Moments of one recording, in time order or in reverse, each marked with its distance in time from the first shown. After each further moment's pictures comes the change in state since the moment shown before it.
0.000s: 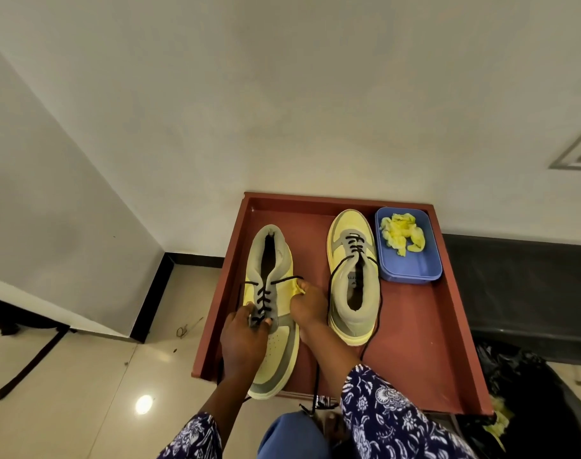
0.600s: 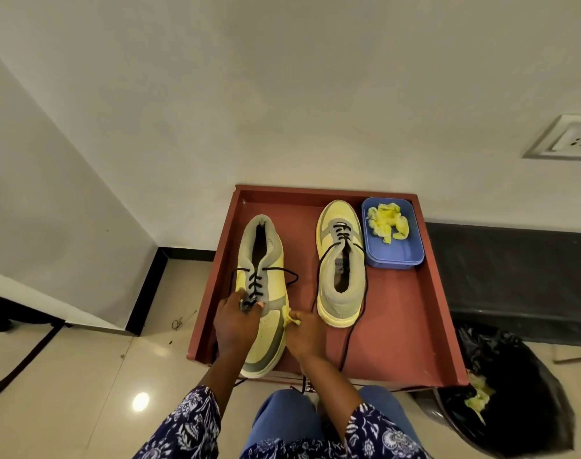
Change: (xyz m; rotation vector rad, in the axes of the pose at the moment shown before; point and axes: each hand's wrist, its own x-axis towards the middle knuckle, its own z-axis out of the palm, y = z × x) left_hand -0.001 0.001 -0.001 -0.056 0.035 0.009; right_hand -0.060 0.041 -0.008 -0.077 -0.024 -0.037
